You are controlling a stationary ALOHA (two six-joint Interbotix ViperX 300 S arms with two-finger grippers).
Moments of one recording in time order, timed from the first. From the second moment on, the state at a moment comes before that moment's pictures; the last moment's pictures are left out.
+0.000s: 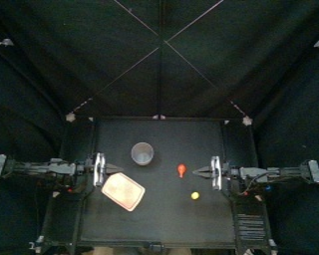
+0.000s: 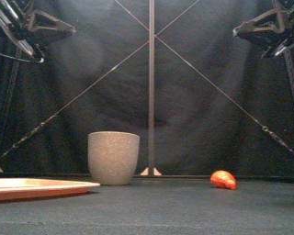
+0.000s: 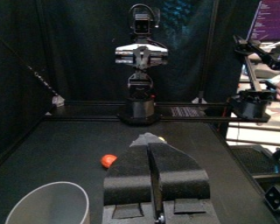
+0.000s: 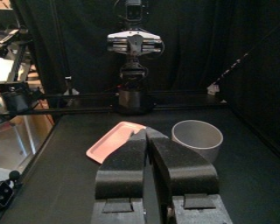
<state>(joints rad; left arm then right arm) 0.00 -0.96 1.19 0.00 -0.29 0.00 0.00 -0.96 1.17 0.00 -0.30 0.00</state>
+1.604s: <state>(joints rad) 0.05 -0.87 1.18 0.00 -0.31 0.00 0.13 -0.56 1.15 0.29 0.19 0.08</state>
